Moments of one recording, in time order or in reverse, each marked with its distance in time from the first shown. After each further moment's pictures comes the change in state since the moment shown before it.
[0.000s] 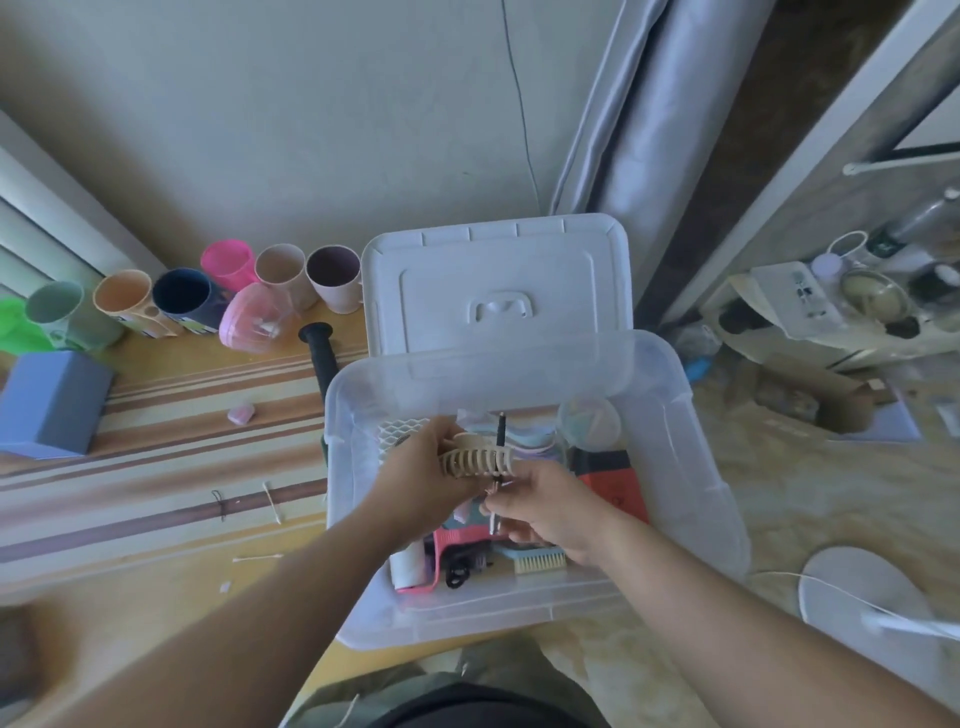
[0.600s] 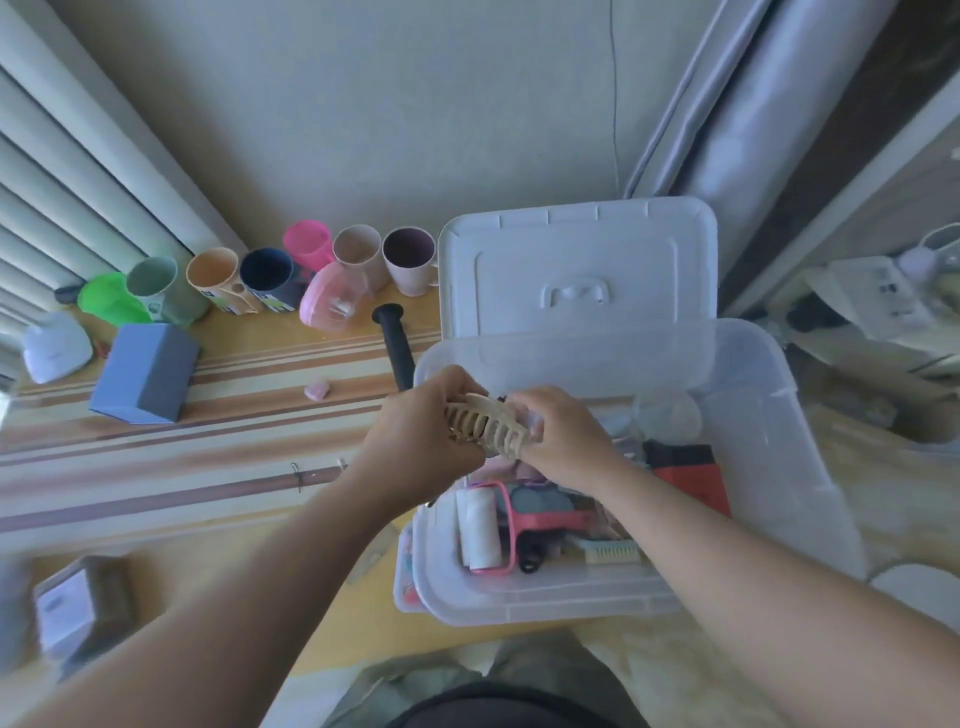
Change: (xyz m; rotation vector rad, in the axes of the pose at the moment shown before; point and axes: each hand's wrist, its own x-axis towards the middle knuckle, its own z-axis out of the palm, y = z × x) left_hand -0.031 -0.008 -0.098 0.204 0.116 0.161; right_hand 0.079 -0.034 0.043 -0.787 0.269 -0.463
